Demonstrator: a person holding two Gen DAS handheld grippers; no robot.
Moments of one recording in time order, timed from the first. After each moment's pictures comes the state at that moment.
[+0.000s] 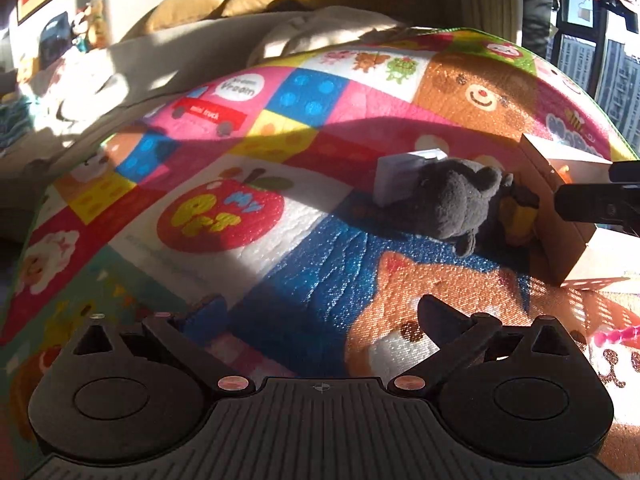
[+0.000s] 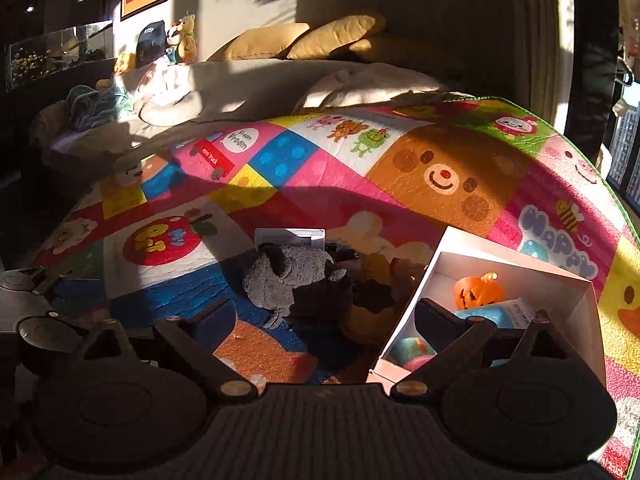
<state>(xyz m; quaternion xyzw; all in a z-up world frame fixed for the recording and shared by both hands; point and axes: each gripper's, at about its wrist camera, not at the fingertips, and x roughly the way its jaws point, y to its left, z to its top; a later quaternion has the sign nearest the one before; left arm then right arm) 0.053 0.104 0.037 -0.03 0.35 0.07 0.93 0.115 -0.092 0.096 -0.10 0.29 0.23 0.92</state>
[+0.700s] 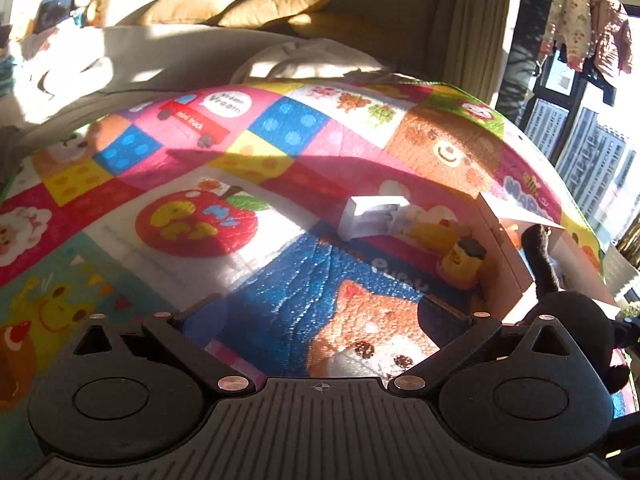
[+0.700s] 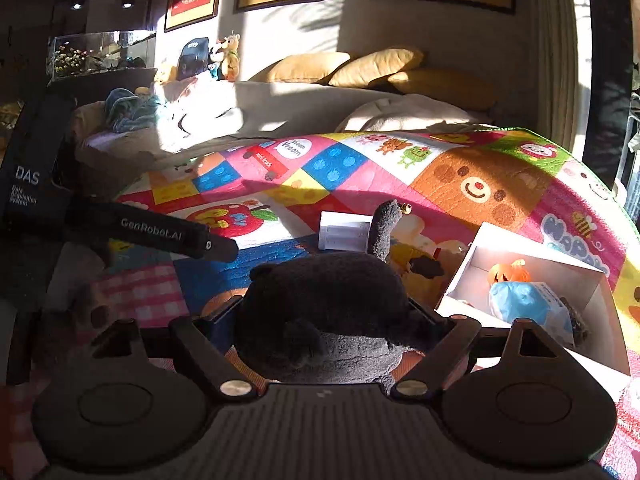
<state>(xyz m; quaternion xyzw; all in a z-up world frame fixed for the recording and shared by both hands) 0.027 0.108 0.056 -0.12 0.29 0.00 0.95 0.003 -0.103 0.063 -0.11 0.23 0.26 0.93</state>
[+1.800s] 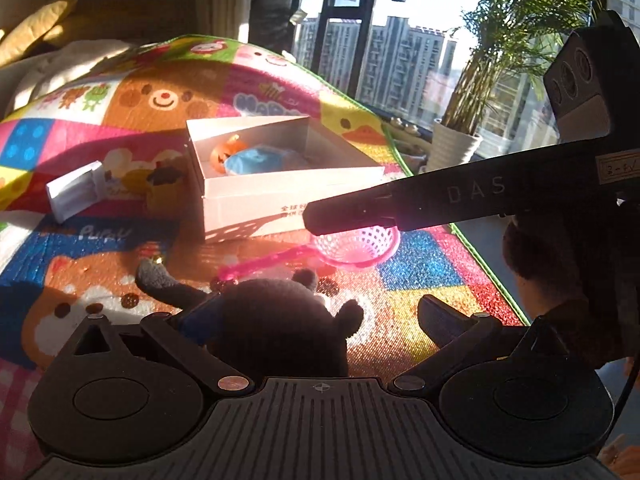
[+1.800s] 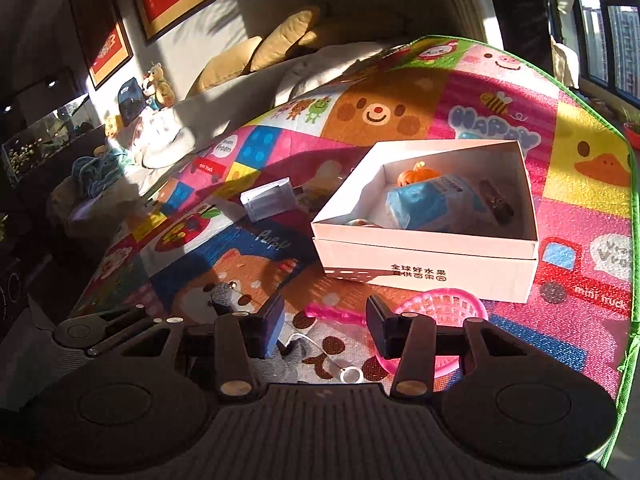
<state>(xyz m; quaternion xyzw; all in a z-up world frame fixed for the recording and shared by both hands) -0.017 -0.056 0.044 0.01 0.30 -0.29 0.91 0.021 -0.229 0.083 0.06 0.33 0.25 0.91</state>
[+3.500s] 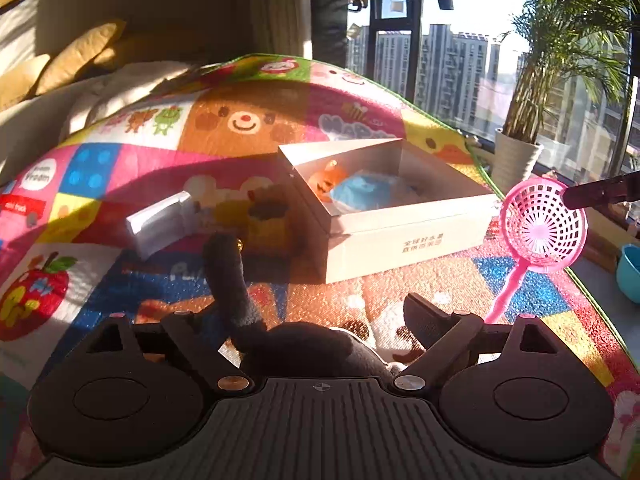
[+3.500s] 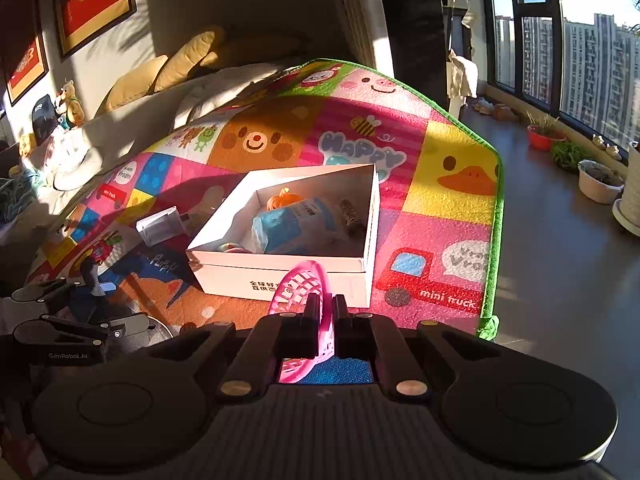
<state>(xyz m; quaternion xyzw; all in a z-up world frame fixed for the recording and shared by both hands) 0.029 -0.012 0.045 0.05 0.28 -0.19 0.94 0.001 -0.300 0.112 0.05 0.33 0.08 0.94</state>
